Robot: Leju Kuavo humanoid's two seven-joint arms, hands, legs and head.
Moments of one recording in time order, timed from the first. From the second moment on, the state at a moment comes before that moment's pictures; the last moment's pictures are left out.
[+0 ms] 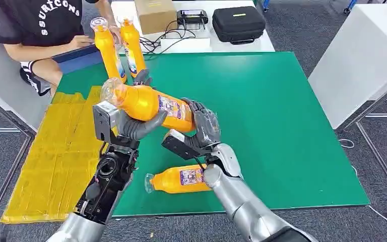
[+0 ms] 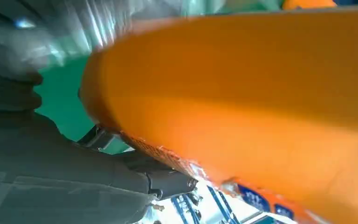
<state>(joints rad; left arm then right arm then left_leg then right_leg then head) -0.41 -0.20 -0.31 -1.25 0.01 -0.06 -0.36 -0.59 0.33 0.42 -0.67 0.84 -0.53 -0.29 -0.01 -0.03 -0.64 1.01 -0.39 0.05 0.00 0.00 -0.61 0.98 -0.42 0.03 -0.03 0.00</state>
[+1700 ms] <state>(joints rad) -0.38 -0.19 -0.15 -1.32 -0.45 0.68 -0.54 -0.42 0.25 0.56 -1.11 0.64 -0.55 -0.38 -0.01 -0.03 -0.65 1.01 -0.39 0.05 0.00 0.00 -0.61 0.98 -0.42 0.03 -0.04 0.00</state>
